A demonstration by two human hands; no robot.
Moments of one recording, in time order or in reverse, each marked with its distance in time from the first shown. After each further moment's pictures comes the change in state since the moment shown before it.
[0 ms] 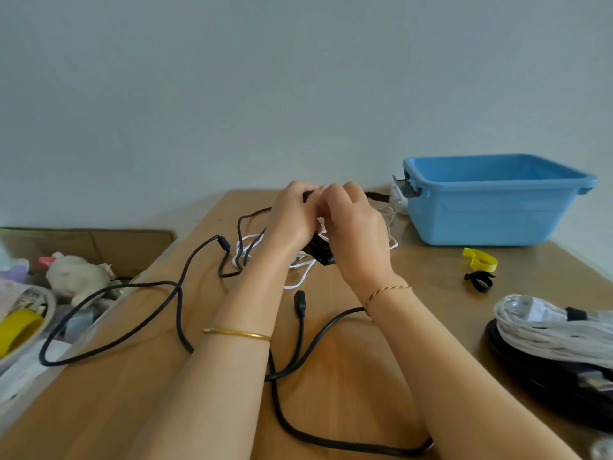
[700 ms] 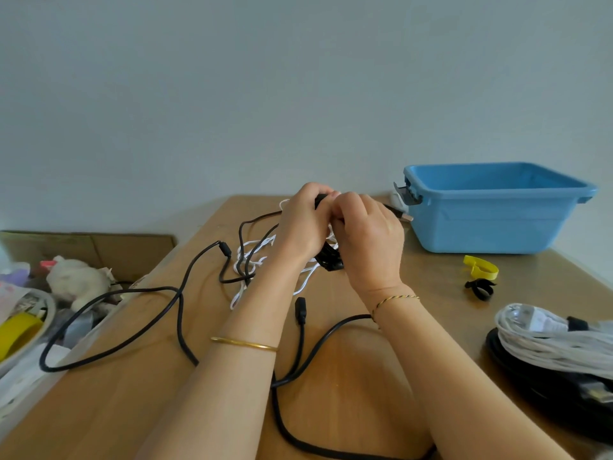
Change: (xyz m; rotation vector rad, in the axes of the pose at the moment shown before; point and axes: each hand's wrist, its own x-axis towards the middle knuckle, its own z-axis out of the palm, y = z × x) left_hand -0.003 0.006 0.009 -0.069 0.036 0.056; right_hand 0.002 0.008 -0.003 -0.181 0.254 -0.043
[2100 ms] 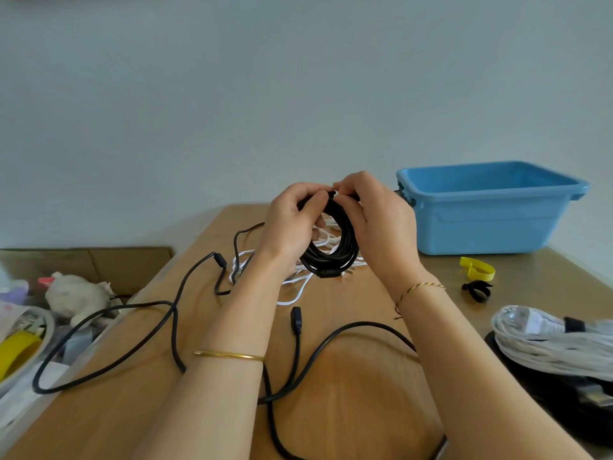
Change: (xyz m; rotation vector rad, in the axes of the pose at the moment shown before) left_hand -0.007 0.015 -0.010 -0.287 -0.027 -0.030; right_hand 0.025 0.018 -0.023 0.282 -0.274 0.198
